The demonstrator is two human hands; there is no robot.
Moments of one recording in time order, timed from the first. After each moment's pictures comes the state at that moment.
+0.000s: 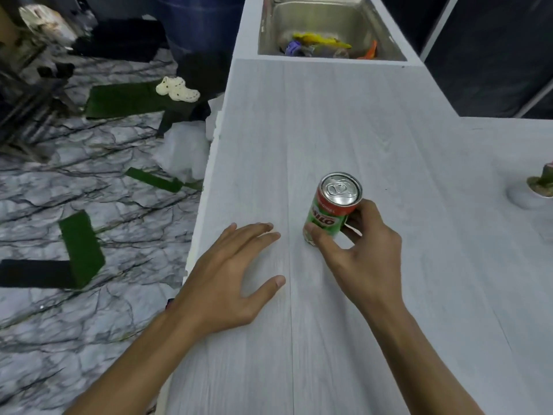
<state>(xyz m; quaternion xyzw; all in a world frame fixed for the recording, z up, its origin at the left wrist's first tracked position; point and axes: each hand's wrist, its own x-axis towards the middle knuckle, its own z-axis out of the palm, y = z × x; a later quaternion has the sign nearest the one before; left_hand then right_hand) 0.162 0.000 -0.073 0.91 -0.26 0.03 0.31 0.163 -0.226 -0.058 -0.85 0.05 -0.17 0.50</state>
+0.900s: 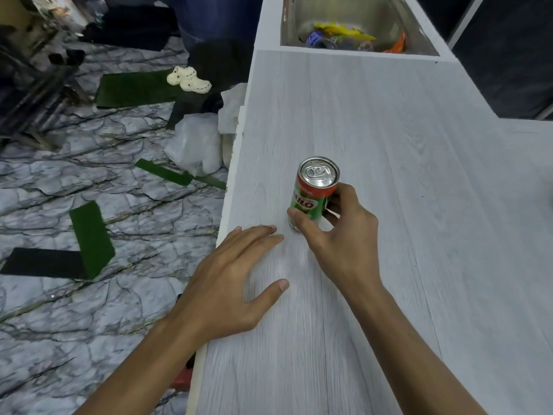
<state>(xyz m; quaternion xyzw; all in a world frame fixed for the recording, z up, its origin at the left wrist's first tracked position) 0.178 0.041 -0.084 0.91 -0.25 0.02 0.33 0.217 -0.158 -0.072 -0.87 0.04 -0.14 0.46</state>
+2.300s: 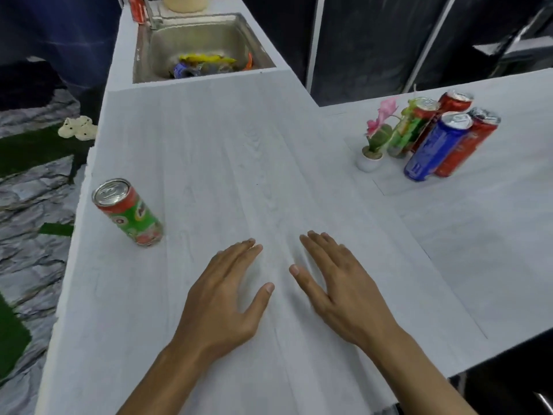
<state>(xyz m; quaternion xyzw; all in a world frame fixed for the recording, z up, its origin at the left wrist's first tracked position) 0.108 -0.162 -0.062 0.91 -0.26 0.00 0.33 0.046 -0.373 -0.048 -0.97 0.06 -0.02 0.25</state>
